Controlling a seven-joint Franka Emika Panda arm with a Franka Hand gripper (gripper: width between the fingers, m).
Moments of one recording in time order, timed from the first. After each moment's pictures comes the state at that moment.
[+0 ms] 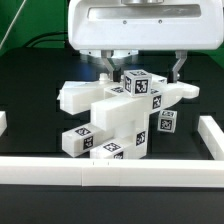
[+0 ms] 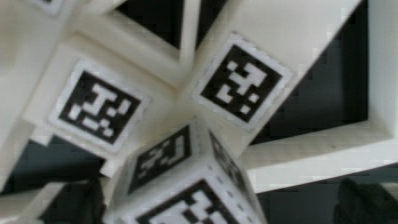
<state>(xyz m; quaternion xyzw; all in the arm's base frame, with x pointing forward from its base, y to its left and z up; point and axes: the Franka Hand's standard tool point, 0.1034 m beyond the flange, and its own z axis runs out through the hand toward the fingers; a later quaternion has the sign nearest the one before) 0.603 0.021 0.119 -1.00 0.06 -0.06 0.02</state>
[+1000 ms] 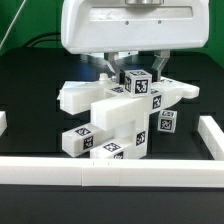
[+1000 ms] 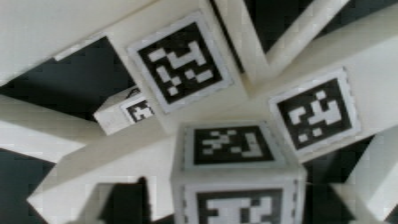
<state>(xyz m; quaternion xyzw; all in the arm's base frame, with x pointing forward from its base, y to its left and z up) 0.602 0.011 0.119 -0.99 -0.14 -0.05 0.00</state>
